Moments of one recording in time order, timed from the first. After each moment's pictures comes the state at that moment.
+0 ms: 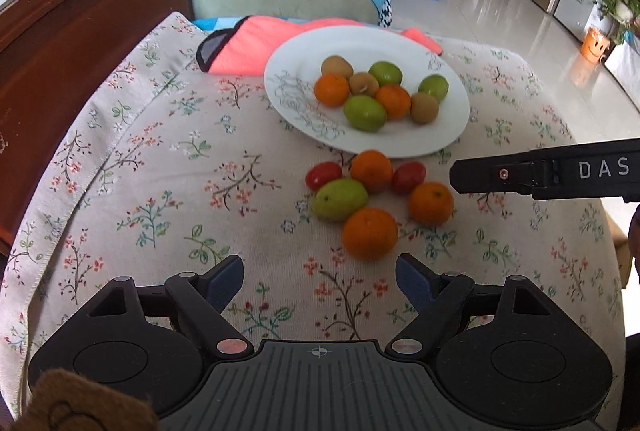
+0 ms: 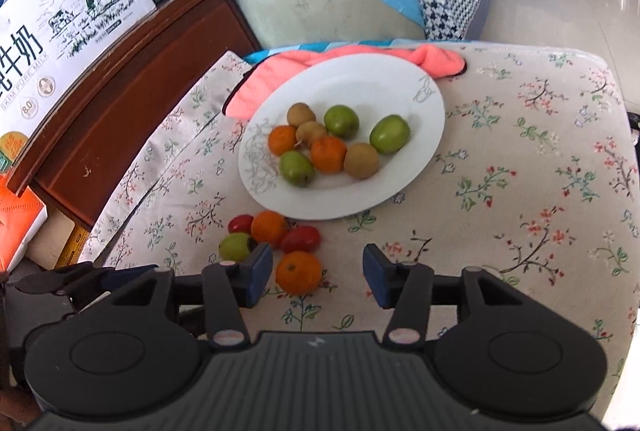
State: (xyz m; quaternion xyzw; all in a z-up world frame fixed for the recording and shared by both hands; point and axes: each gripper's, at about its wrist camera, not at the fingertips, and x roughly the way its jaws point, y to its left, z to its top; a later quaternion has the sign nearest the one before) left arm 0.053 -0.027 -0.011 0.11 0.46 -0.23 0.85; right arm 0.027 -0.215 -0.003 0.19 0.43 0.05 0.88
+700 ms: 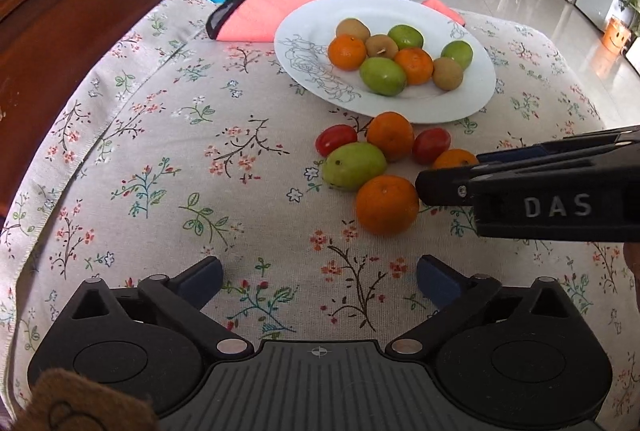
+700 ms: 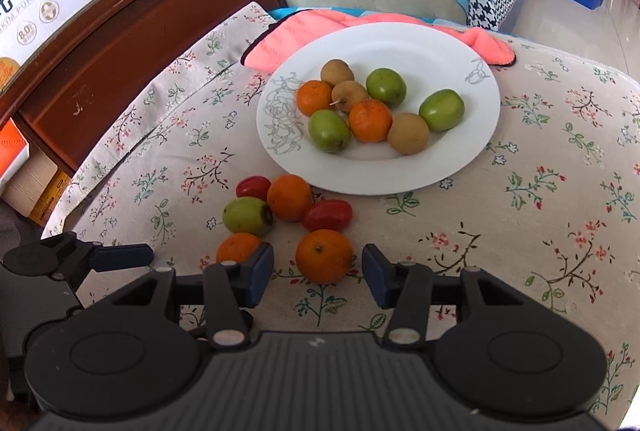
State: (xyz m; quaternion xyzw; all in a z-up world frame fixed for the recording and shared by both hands) left arm 0.053 -0.032 -0.036 0.11 0.47 -0.20 0.85; right arm 0.044 -0.178 -0.025 0.11 0.46 0.06 0.88
